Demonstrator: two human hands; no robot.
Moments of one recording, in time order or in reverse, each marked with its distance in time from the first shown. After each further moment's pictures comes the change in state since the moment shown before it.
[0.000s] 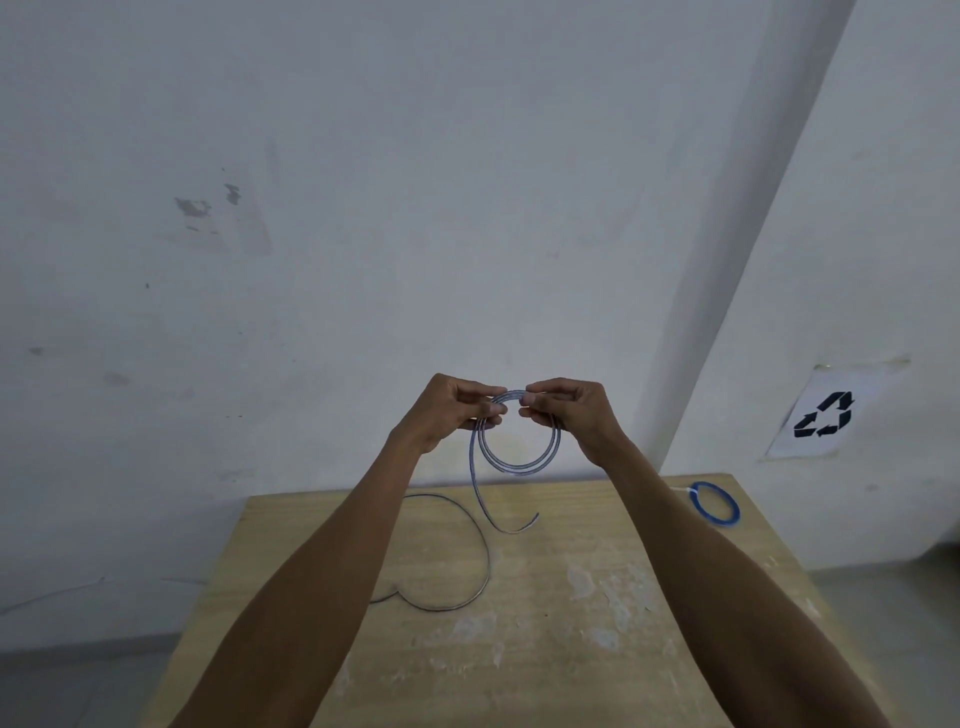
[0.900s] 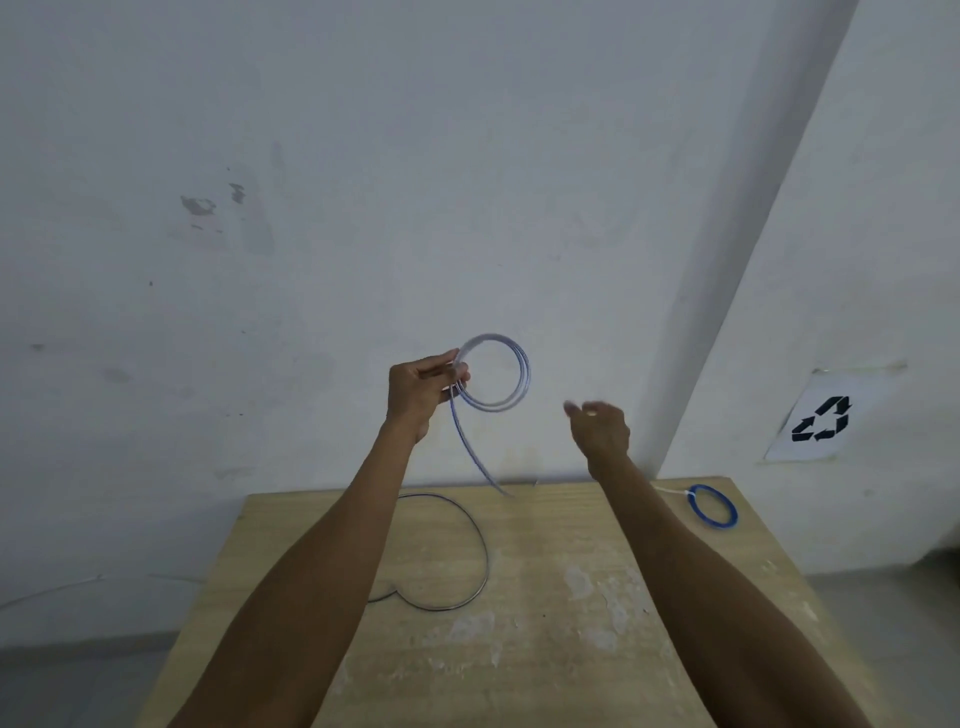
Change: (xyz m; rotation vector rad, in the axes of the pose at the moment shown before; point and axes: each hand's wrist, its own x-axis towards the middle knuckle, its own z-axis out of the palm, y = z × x) left_hand 0.007 0.000 -0.018 -0.274 0.430 0.050; right_hand -0.004 0.019 -0.005 -0.554 0.545 0.259
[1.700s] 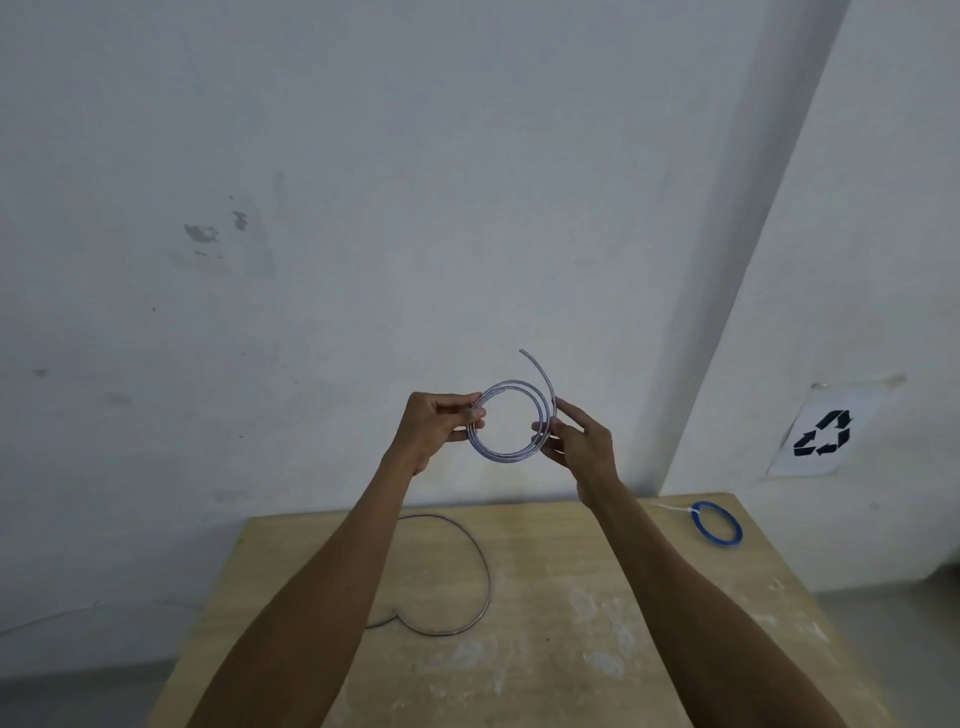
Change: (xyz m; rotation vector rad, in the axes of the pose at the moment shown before) left_hand -0.008 -0.004 0.000 0.183 -0.215 -0.035; right_hand -0.019 -0.008 0.008 0.687 -0.256 -0.030
